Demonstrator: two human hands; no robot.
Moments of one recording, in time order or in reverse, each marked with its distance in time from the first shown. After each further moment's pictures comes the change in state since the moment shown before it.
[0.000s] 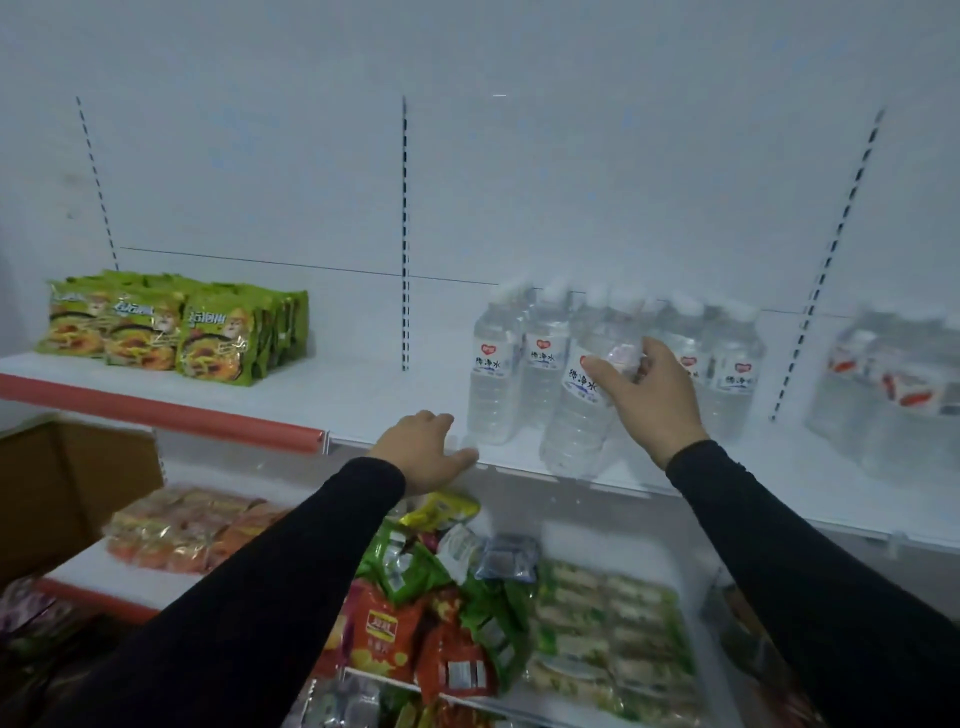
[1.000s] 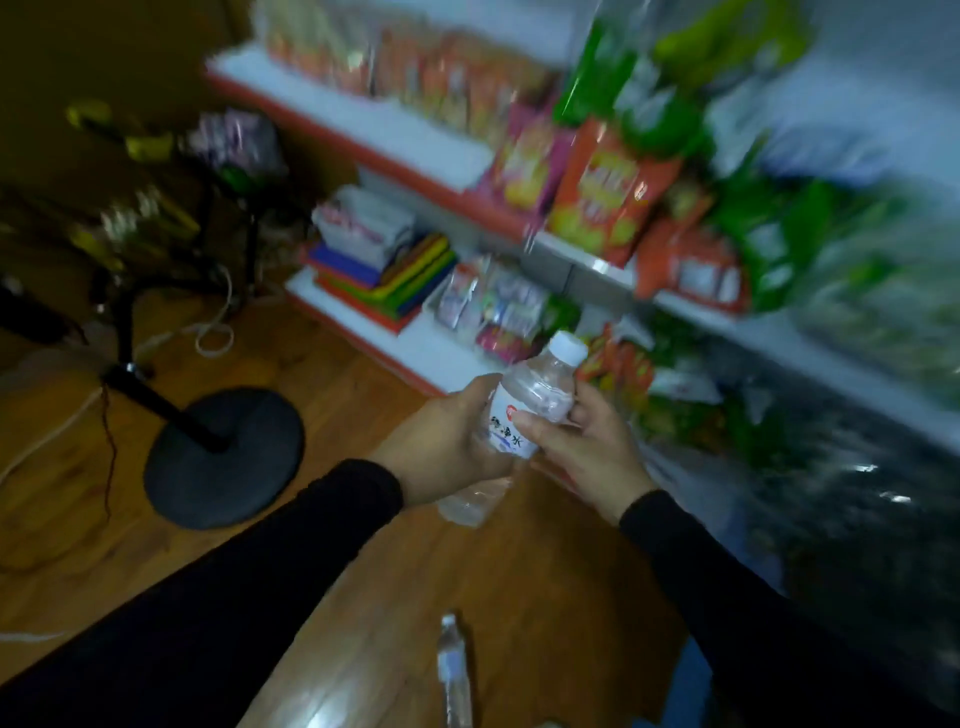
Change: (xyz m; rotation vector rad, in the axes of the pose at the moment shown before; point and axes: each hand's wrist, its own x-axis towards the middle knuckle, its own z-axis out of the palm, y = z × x) left_hand -0.296 -0.176 0.386 -0.616 -0.260 -0.330; right_hand -0.430 0.286 0.274 0.373 -0.799 0.700
